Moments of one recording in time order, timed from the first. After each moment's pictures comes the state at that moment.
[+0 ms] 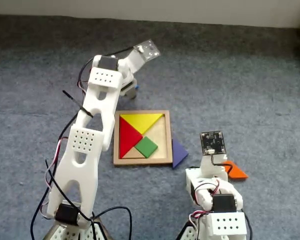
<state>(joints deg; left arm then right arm) 5.1 72.7 -77.5 80.2 -38.4 -8.1 -91.4 96.0 58.7 5.8</state>
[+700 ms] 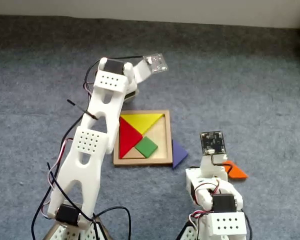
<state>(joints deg) 5.3 77.6 -85.2 94.6 -46.4 -8.1 -91.4 96.0 58.7 5.8</state>
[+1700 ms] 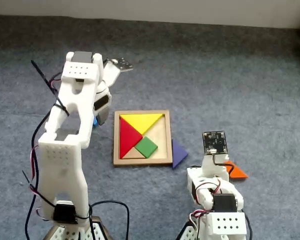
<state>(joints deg) -2.6 39.3 -32.6 101.0 -36.0 -6.7 -91.4 96.0 58.3 5.8</state>
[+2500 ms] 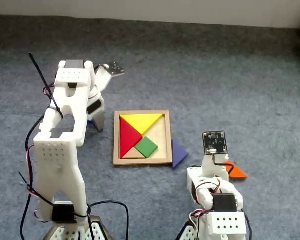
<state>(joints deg) -6.5 43.2 -25.7 89.4 -40.3 -6.7 -91.4 96.0 58.3 5.8</state>
